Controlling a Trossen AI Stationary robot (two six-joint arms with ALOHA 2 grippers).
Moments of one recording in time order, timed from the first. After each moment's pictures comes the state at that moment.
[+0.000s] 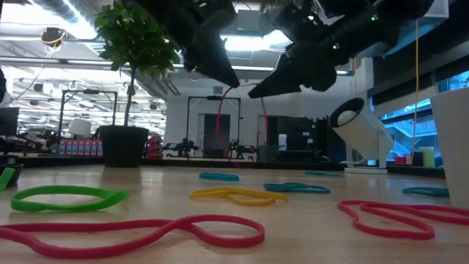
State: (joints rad) left arm -0.04 1.57 1.08 -0.24 -0.38 -0.17; right arm 0.14 1.58 0.79 0.28 0.35 -0.21
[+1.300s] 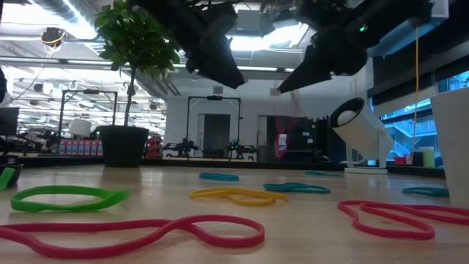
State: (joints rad) left arm -0.01 1.57 1.08 -0.20 -0.37 -0.15; right arm 0.21 1.42 0.79 -0.03 0.50 -0.03
